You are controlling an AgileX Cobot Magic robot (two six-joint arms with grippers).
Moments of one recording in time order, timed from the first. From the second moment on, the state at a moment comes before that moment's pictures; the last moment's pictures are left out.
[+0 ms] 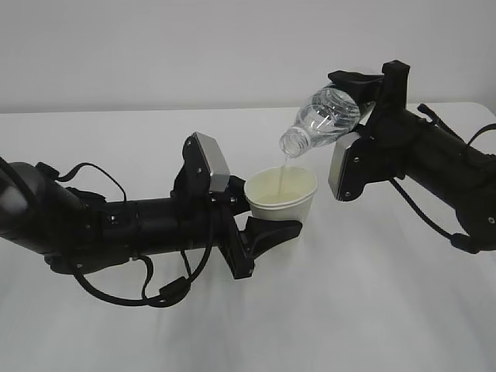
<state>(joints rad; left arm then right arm) -0.55 2.13 -0.91 0.81 -1.07 -0.31 0.21 1.91 -0.78 -0.31 -1.12 -1.44</state>
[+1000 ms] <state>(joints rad) -0.55 2.13 -0.91 0.82 -1.07 -0.31 0.21 1.91 -0.78 -0.31 -1.12 -1.49</state>
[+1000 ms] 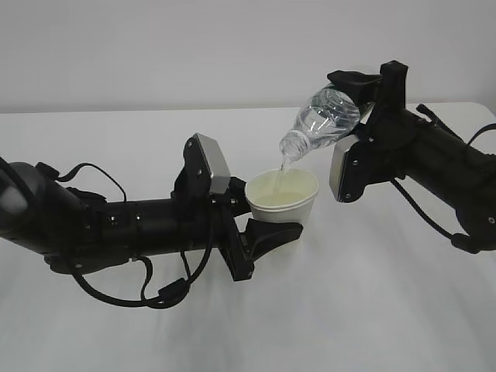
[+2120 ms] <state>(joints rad) -0.55 2.13 -0.91 0.82 -1.07 -0.31 0.21 1.91 -0.78 -0.31 -1.12 -1.49</state>
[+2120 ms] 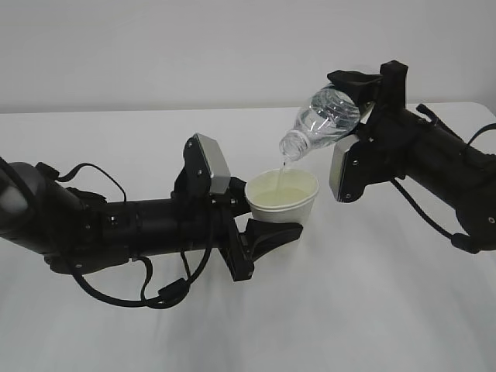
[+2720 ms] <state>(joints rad) -0.55 2.13 -0.91 0.82 -1.07 -0.31 0.21 1.91 -0.78 -0.31 -1.12 -1.49</state>
